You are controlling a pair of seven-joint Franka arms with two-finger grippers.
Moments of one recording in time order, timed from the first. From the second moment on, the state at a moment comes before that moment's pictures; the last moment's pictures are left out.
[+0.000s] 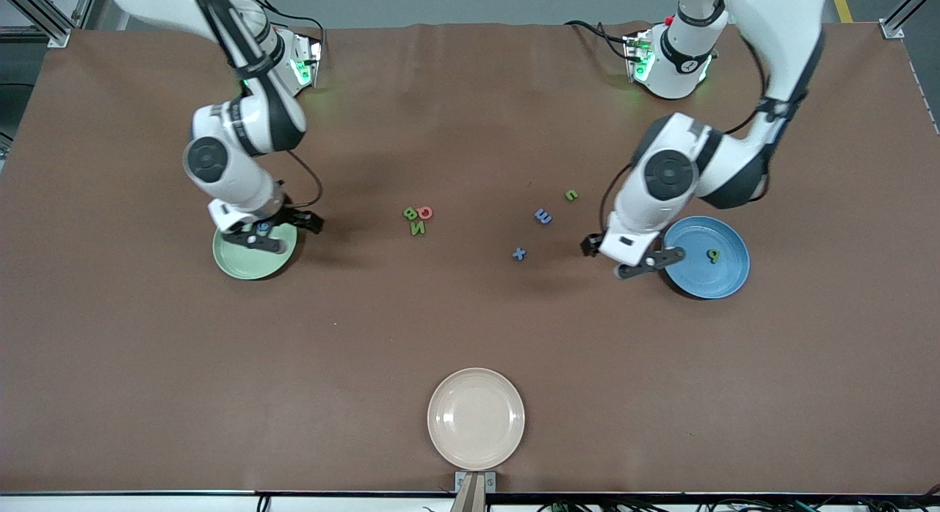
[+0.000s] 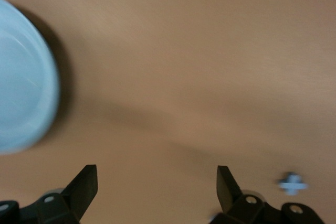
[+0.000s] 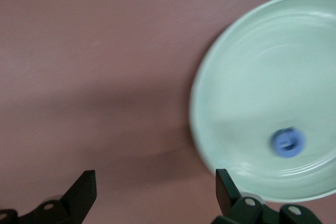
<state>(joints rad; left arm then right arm) -0.09 0.37 -0.42 -1.99 0.19 2.26 -0.97 0.36 0.16 -0.02 -2.40 0.09 2.50 0.47</state>
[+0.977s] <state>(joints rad) -0.29 0.68 -0.42 -1.80 0.26 2.35 -1.21 0.75 0.47 -0.02 -2.05 0.09 2.51 0.65</state>
